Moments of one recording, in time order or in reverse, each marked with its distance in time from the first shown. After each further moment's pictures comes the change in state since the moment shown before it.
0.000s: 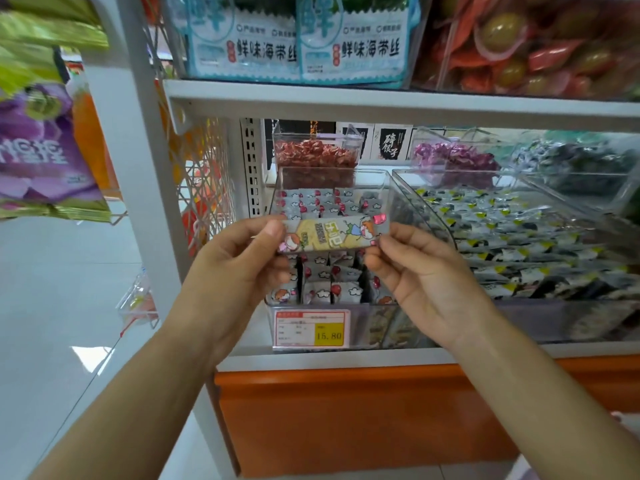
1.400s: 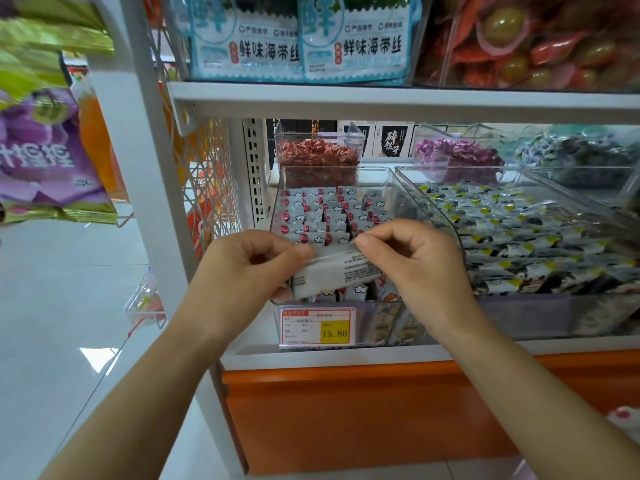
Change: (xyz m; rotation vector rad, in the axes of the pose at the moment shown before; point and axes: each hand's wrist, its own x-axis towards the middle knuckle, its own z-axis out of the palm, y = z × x) left_hand -0.007 0.010 -0.001 0.535 -0.050 0.110; right_hand -0.004 0.006 0.009 -0.933 -0.056 -0.521
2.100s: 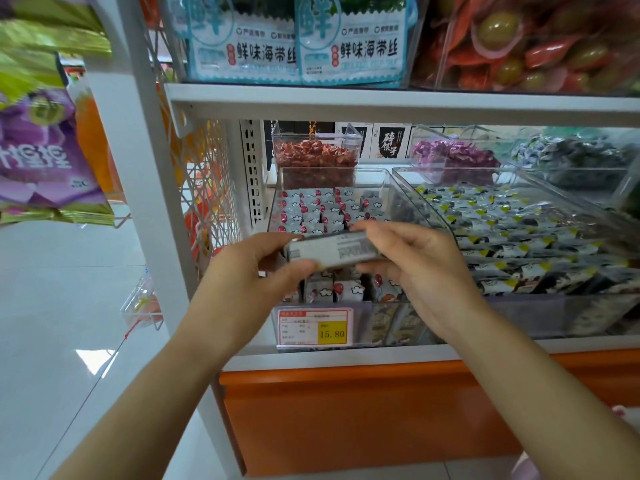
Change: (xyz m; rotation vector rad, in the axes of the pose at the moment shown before) left_hand -0.001 -0.007 0.003 0.282 0.006 0.128; right_hand 0.005 0.012 -0.007 0.448 -0.071 0.294
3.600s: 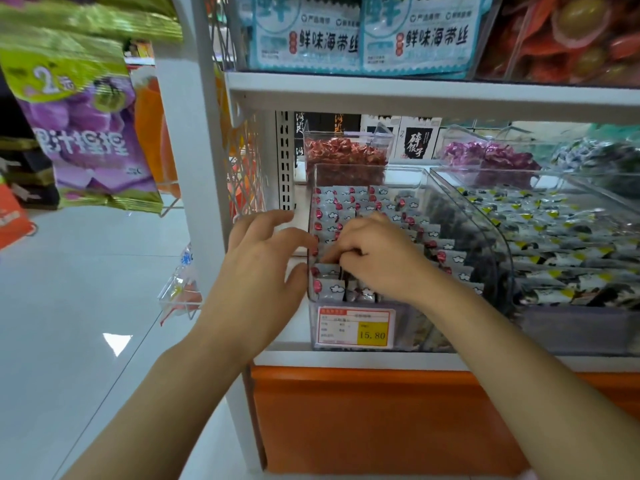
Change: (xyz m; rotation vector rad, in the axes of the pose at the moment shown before) left_hand 0.000 -0.022 -0.016 0.498 0.136 0.149; right_hand 0.047 0.013 0.053 -1.124 -0.321 -0.288
